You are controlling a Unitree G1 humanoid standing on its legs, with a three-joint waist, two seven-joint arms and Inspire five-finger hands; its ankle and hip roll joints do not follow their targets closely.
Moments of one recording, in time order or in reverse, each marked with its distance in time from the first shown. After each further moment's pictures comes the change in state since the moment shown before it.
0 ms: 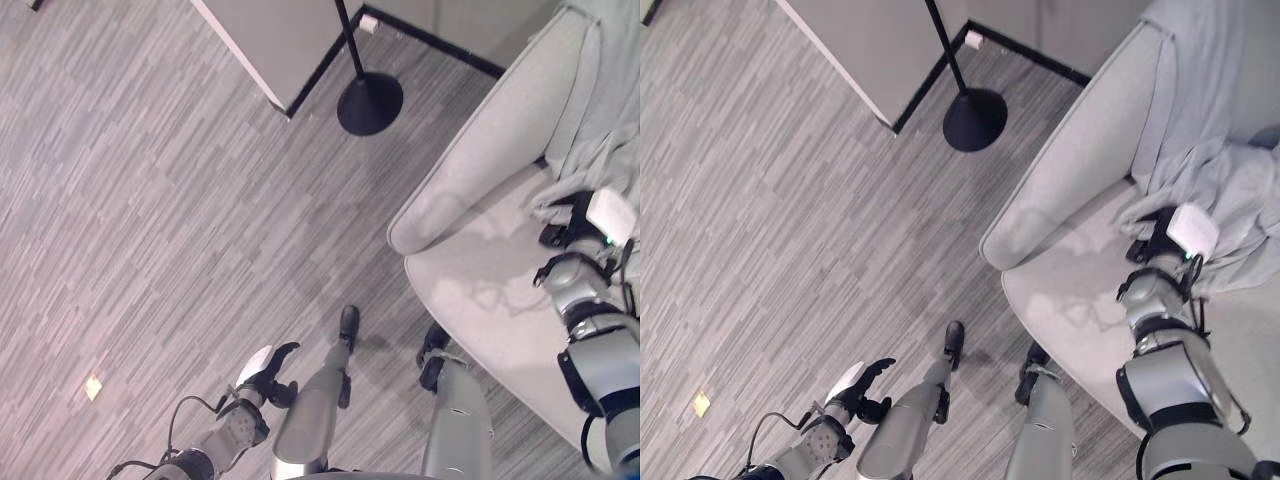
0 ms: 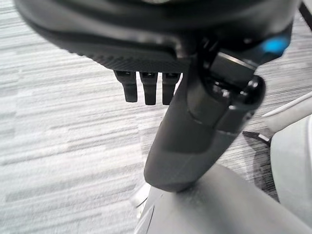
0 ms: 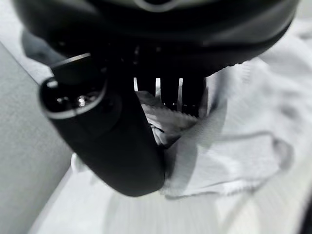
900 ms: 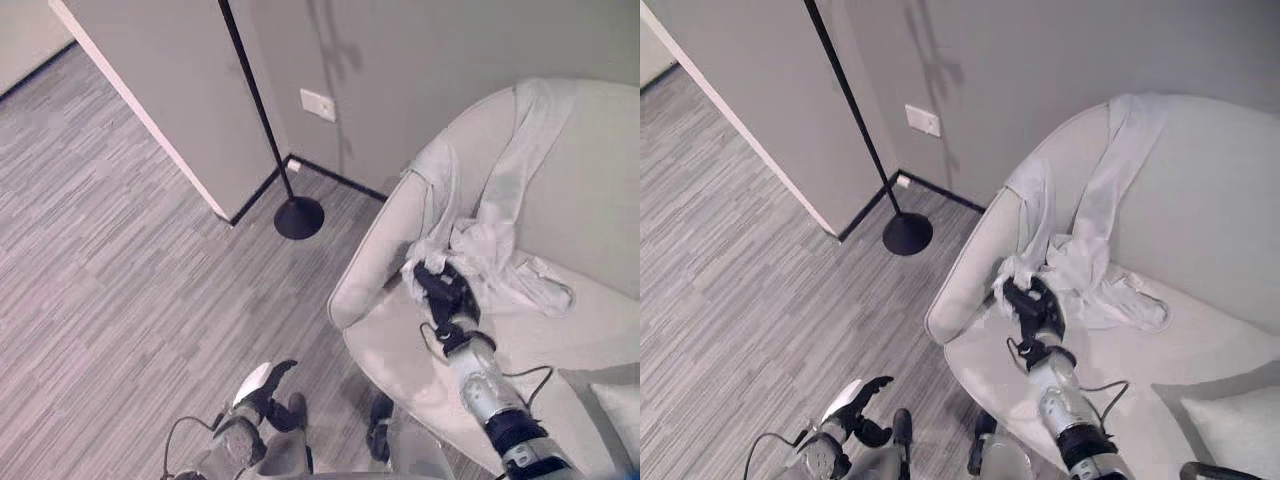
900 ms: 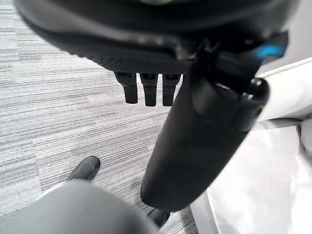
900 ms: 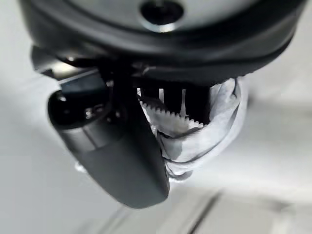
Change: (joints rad) left arm 0.146 -0.035 0.132 -0.013 0.072 -0.002 -0.065; right arm 0.597 0.267 -0.164 -1.008 1.092 -0.218 0.421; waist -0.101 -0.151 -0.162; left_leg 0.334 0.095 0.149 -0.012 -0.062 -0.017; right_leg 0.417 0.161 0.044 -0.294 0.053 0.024
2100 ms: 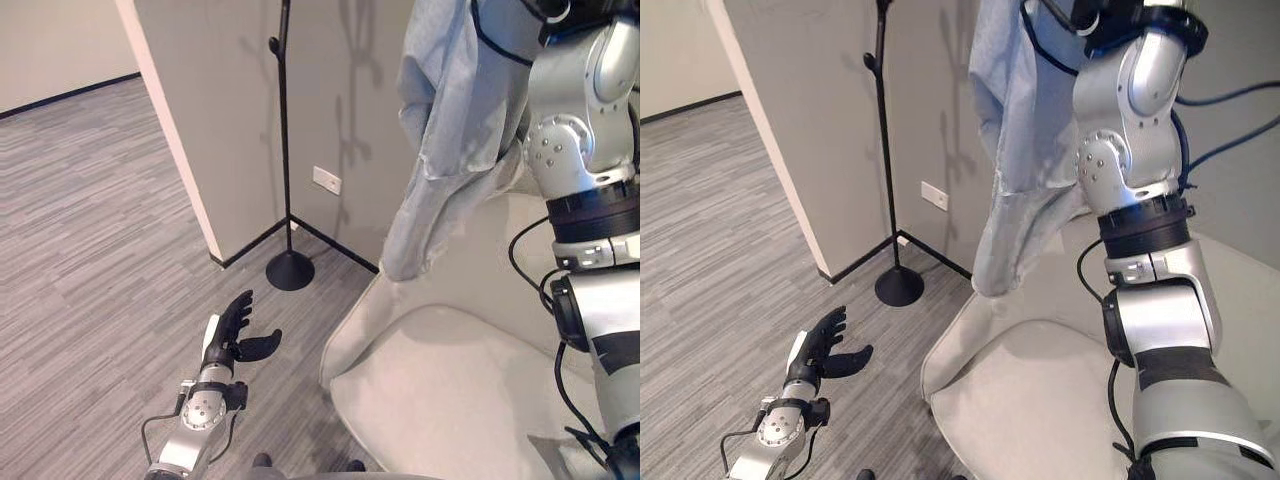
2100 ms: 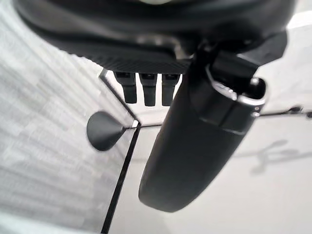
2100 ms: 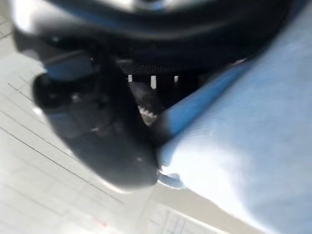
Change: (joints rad) left arm 0.082 0.079 0.314 -0.558 -0.487 0.026 0.056; right arm -1.177 -0.244 0.119 0.092 -0.160 -0.135 -0.375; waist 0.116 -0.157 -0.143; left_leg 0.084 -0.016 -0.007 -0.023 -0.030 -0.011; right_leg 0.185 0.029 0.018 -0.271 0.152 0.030
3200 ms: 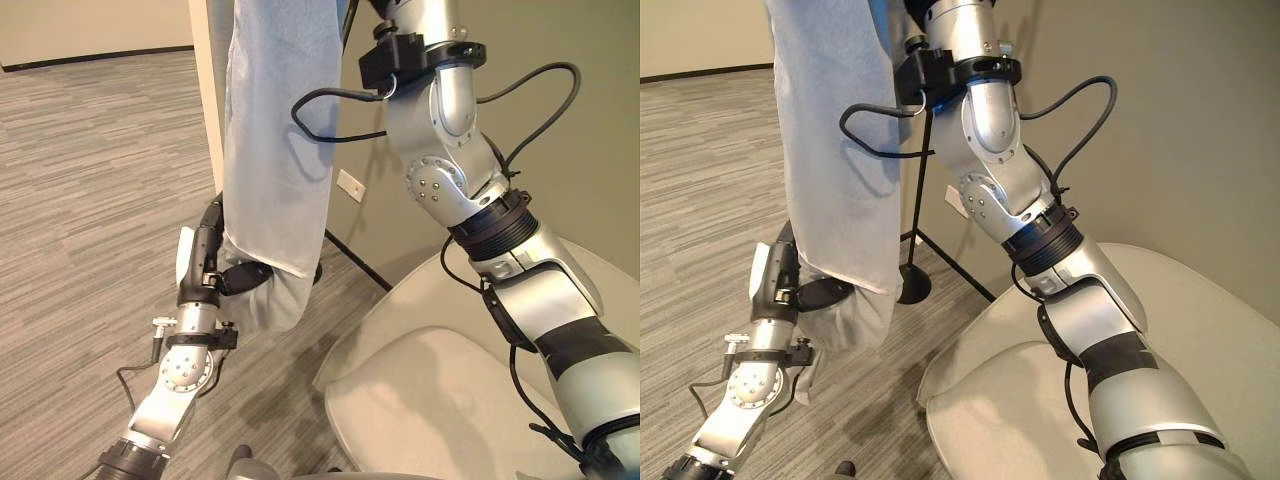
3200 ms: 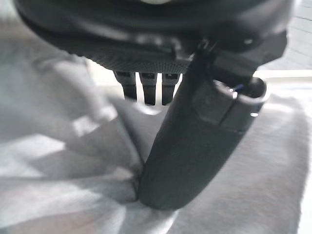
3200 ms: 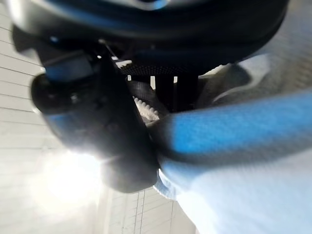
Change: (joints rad) left arm -0.076 0.132 -0.031 -0.397 0.044 -0.070 0.068; right arm 0.061 0.274 0.238 -0.185 0.092 -0.003 0.164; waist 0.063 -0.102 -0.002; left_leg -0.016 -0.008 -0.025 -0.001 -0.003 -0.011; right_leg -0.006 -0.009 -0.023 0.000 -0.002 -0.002
